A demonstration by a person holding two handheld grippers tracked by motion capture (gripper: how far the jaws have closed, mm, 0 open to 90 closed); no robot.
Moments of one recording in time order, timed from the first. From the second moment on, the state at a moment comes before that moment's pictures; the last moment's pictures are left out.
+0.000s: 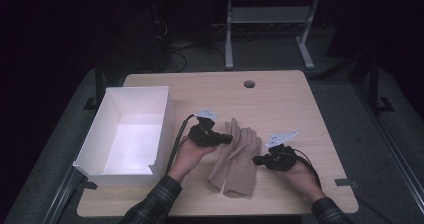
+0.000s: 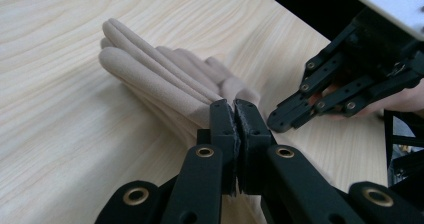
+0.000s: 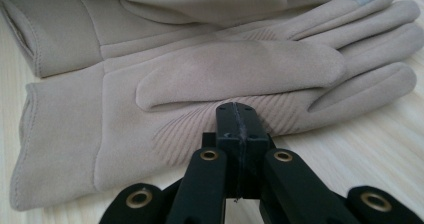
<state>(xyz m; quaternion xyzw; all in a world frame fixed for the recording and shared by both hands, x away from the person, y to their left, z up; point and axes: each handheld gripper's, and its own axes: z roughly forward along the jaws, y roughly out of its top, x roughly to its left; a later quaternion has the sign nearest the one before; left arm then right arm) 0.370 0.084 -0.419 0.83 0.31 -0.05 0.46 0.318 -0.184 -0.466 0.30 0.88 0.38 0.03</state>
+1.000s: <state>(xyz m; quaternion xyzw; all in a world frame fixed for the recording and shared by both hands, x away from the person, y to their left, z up) 0.367 0.031 -0.438 0.83 0.28 -0.09 0.46 0.320 -0.183 -0.463 0.29 0.88 0.38 0.05</state>
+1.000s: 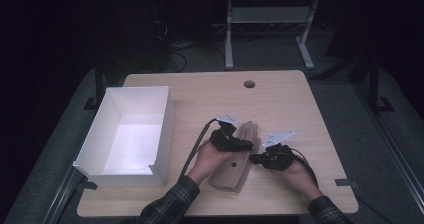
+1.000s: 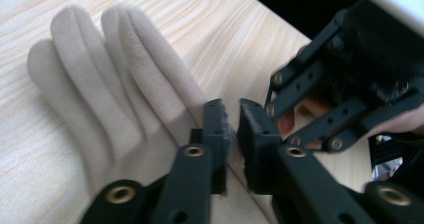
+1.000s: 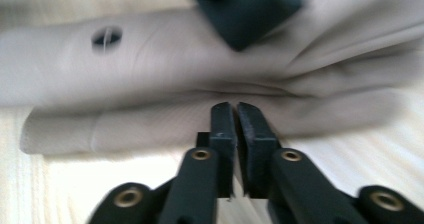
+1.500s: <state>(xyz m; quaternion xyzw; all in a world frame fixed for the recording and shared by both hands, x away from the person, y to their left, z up) 0.337 0.011 -0.461 0.88 0.25 -0.08 0.39 0.336 -0.252 -0.469 0.42 0.81 0.38 0.15</state>
